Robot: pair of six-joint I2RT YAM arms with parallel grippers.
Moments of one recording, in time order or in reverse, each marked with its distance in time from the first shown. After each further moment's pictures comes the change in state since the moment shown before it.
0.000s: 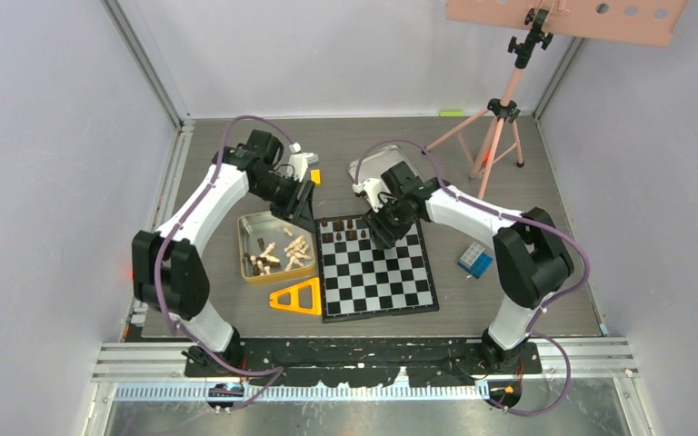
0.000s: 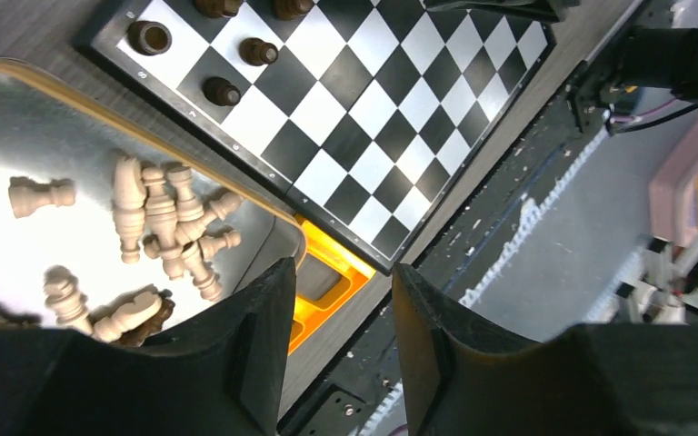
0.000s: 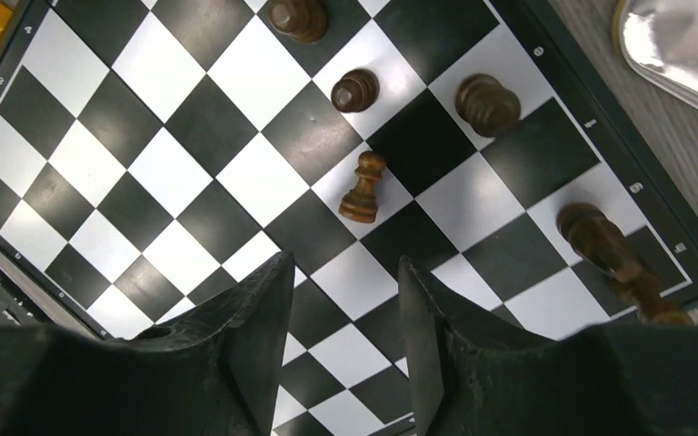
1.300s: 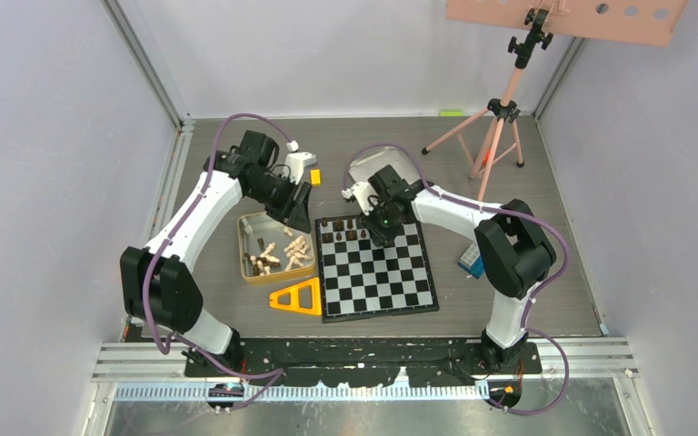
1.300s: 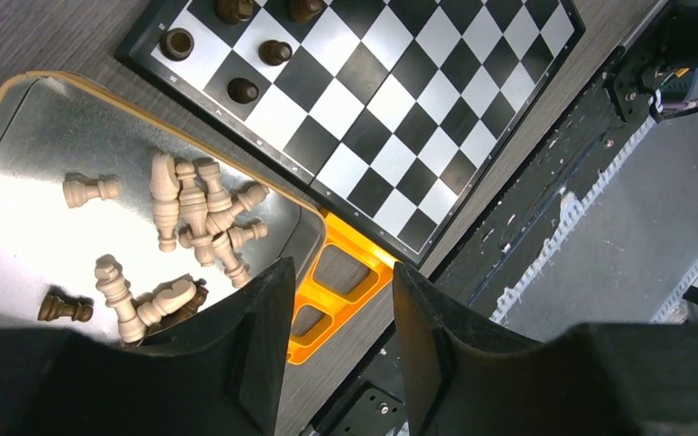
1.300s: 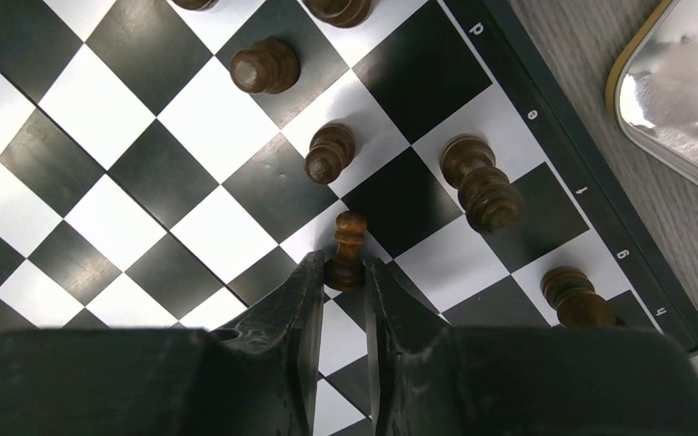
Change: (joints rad) left arm -0.003 -0.114 -0.036 0.002 -0.077 0.075; right arm 0.052 0.117 0.048 0.049 0.087 -0.039
